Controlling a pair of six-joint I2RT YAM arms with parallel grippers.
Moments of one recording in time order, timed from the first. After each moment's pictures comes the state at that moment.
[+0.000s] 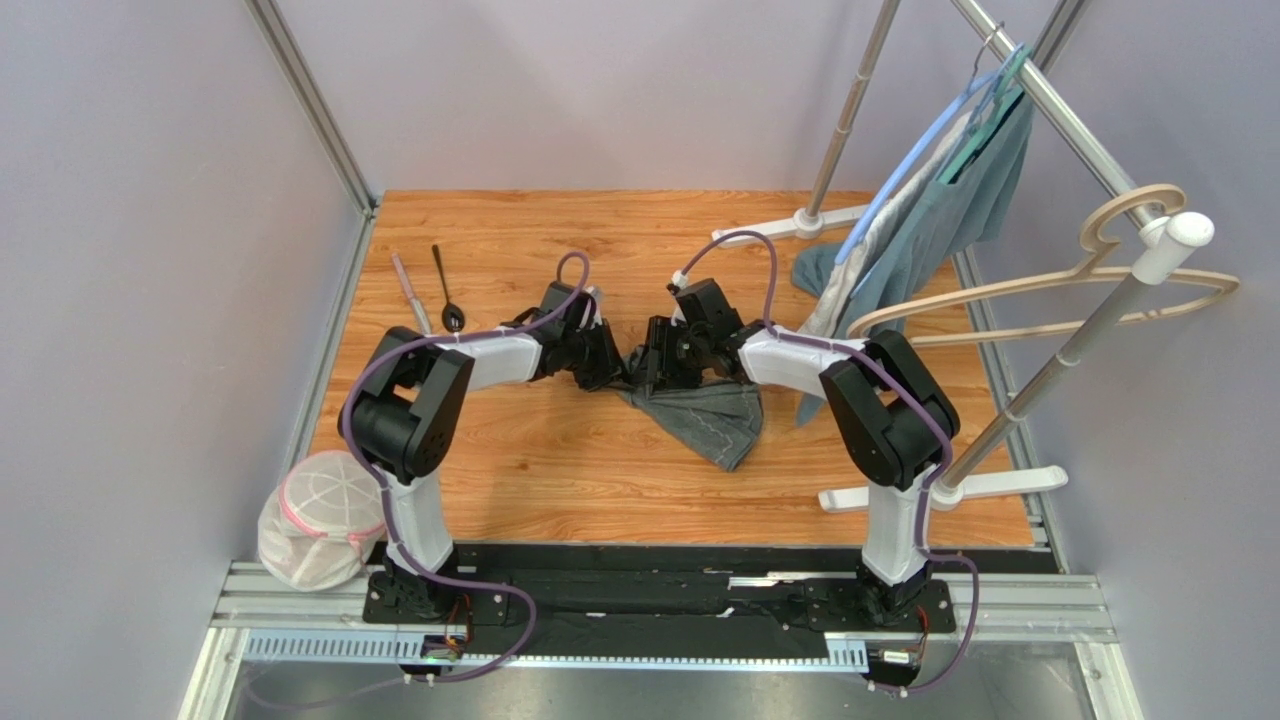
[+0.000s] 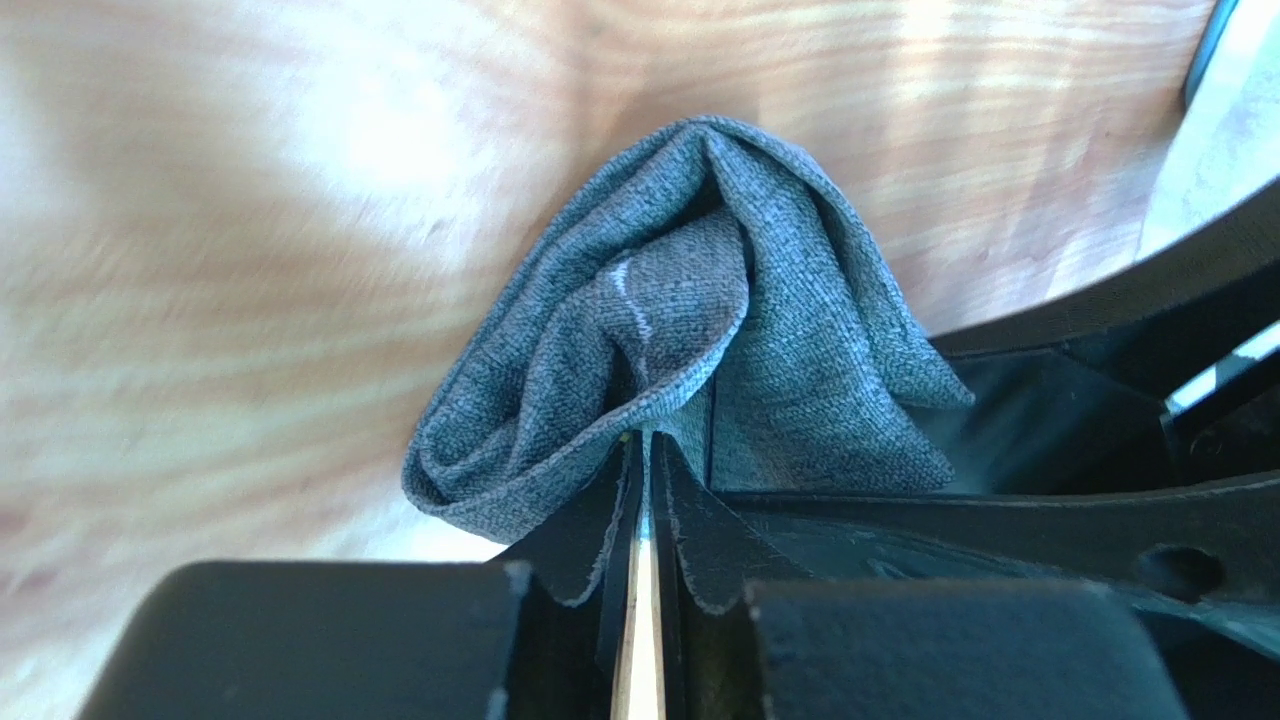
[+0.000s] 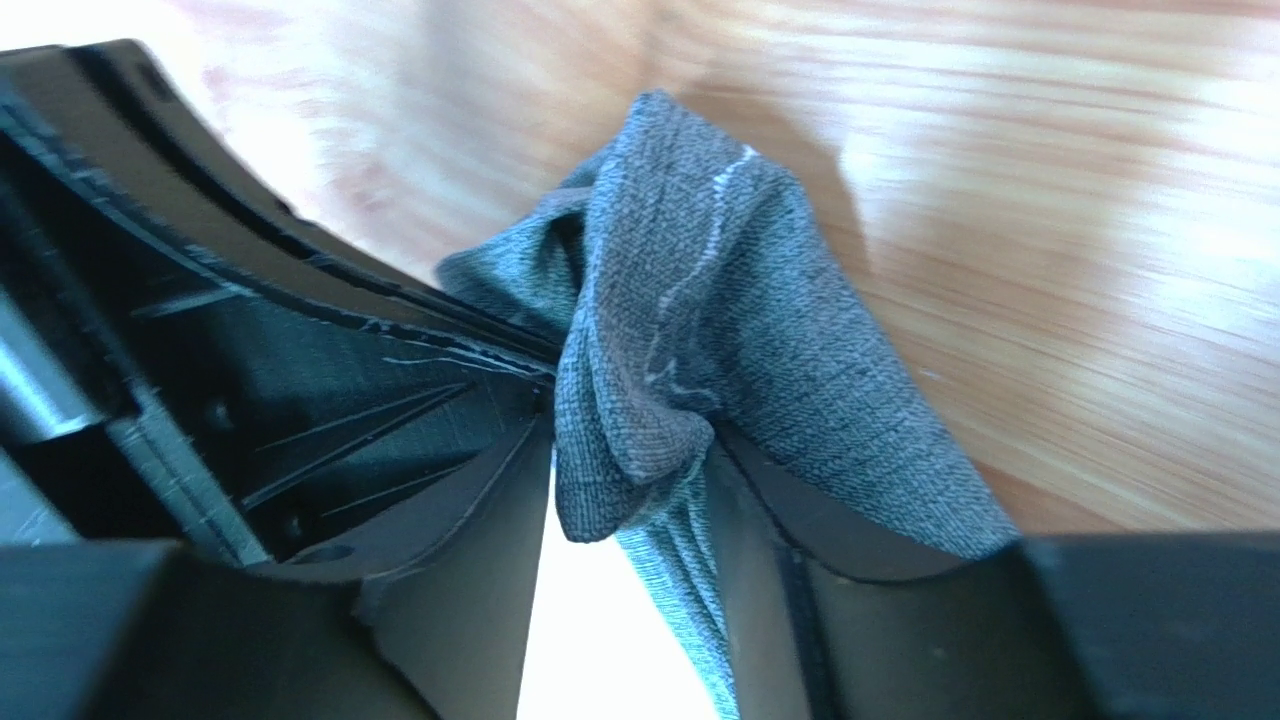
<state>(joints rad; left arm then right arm) -0.46 1.88 1.04 -0.05 0.38 -0.74 0.61 1.93 1.18 -0.09 -0.26 0.65</state>
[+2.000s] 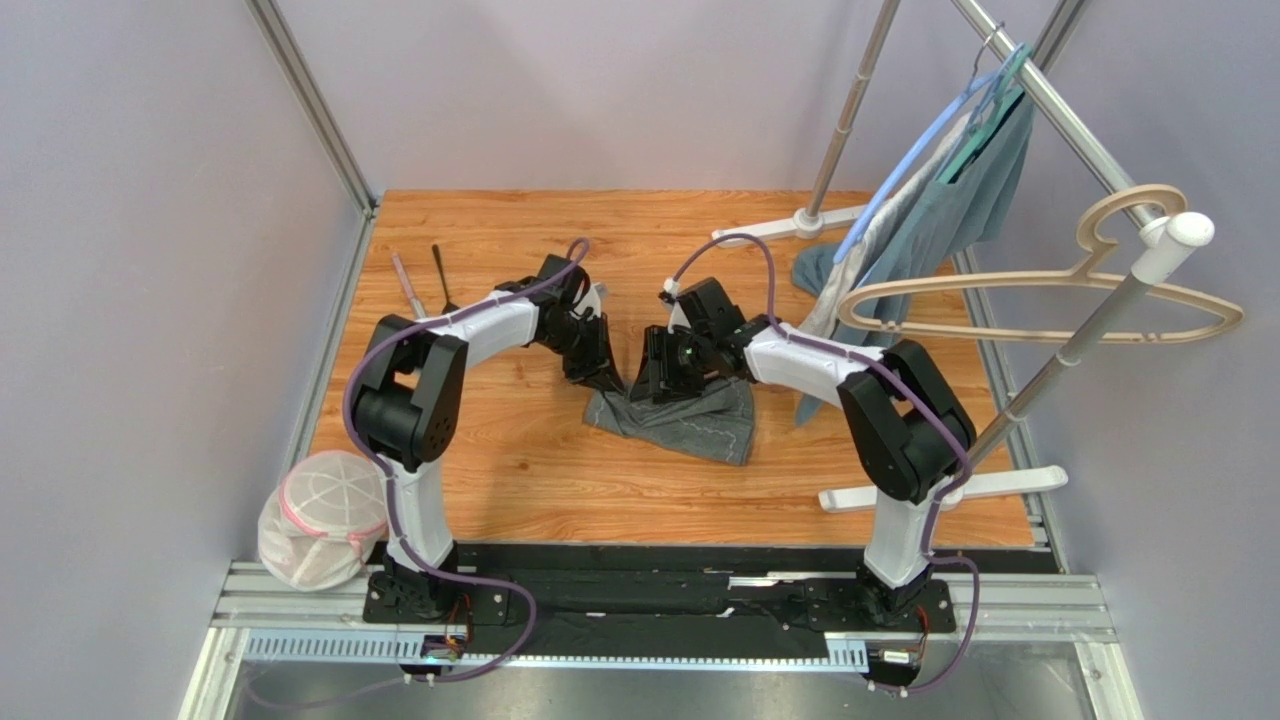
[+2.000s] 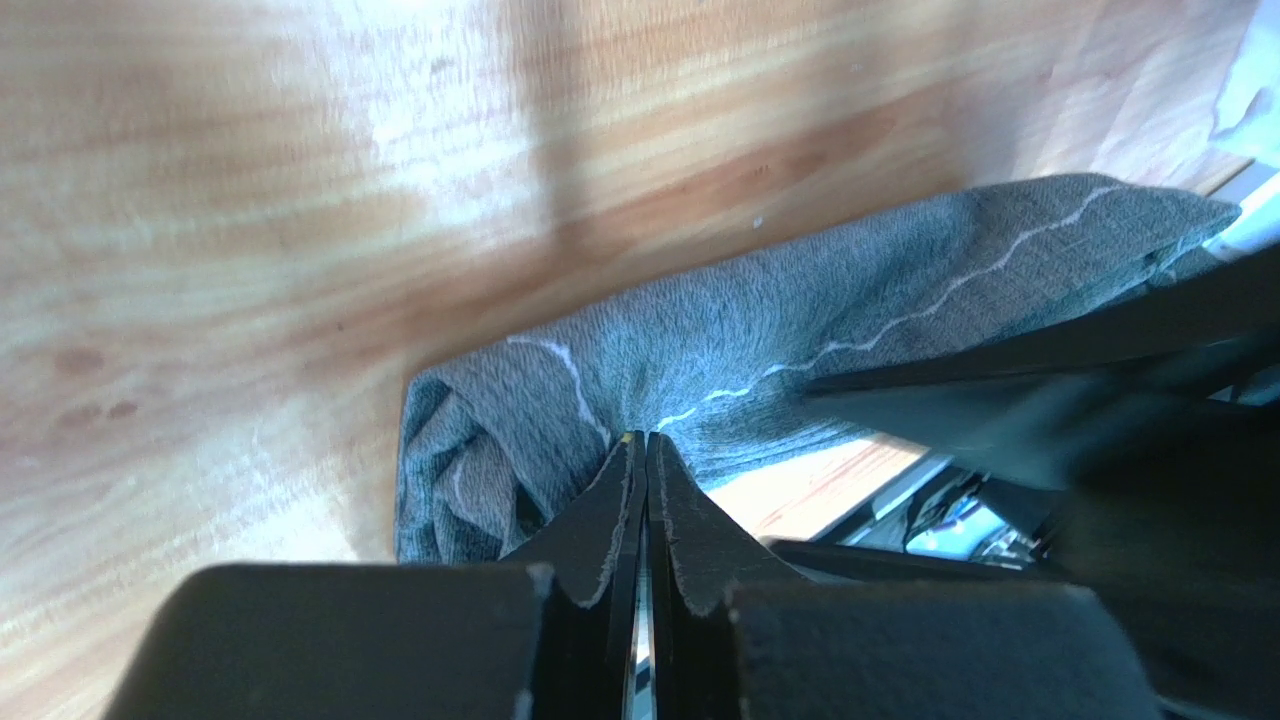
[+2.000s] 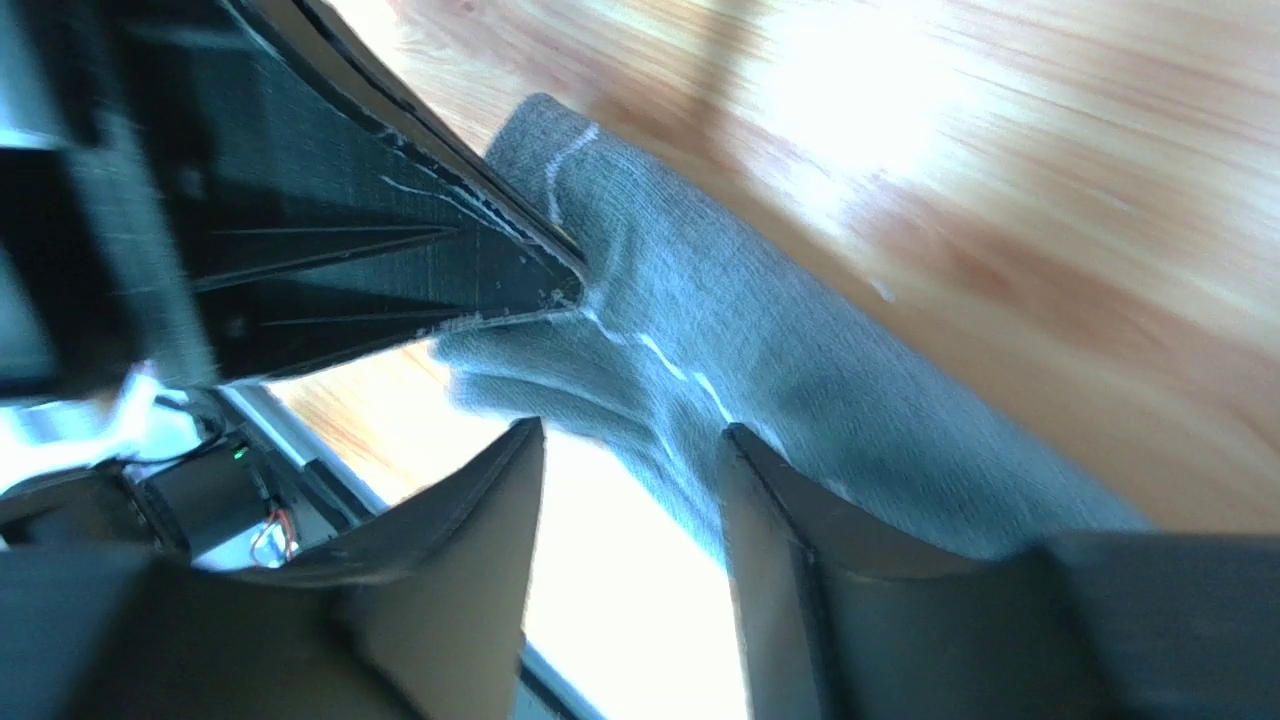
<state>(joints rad) -0.41 1.94 1.28 -0.53 0.53 -0.52 0.62 1.87 1.17 -0.21 -0.43 0.60</state>
